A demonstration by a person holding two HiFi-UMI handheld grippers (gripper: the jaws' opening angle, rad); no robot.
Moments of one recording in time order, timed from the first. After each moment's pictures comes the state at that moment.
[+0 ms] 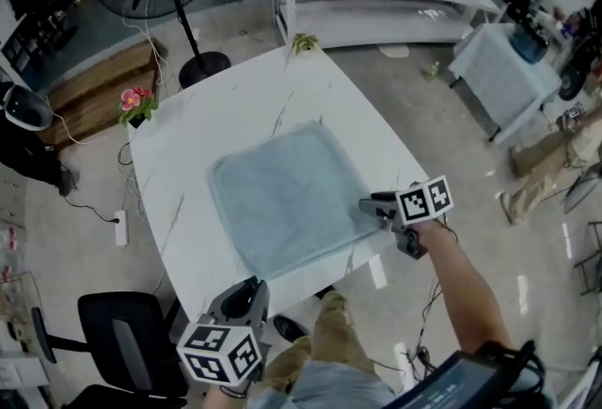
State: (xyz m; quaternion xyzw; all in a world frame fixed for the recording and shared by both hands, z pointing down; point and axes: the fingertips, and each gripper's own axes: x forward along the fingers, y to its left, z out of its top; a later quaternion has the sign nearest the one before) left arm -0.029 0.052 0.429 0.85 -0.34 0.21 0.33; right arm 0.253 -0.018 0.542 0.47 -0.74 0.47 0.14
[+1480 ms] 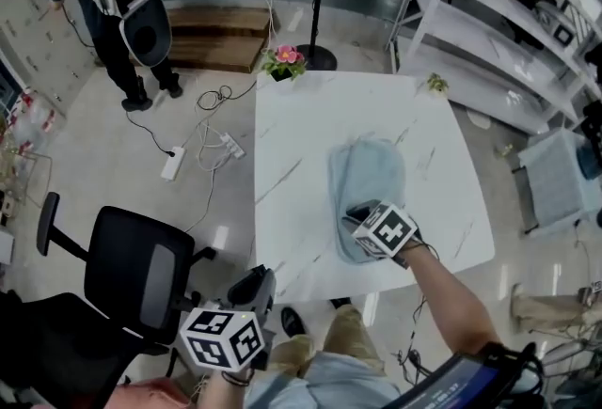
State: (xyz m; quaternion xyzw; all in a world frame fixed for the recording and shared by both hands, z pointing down) left arm -0.221 0.070 0.418 0.78 -0.50 0.08 0.37; right arm -0.057 -0.053 0.528 0.24 -0.84 0.15 0.47
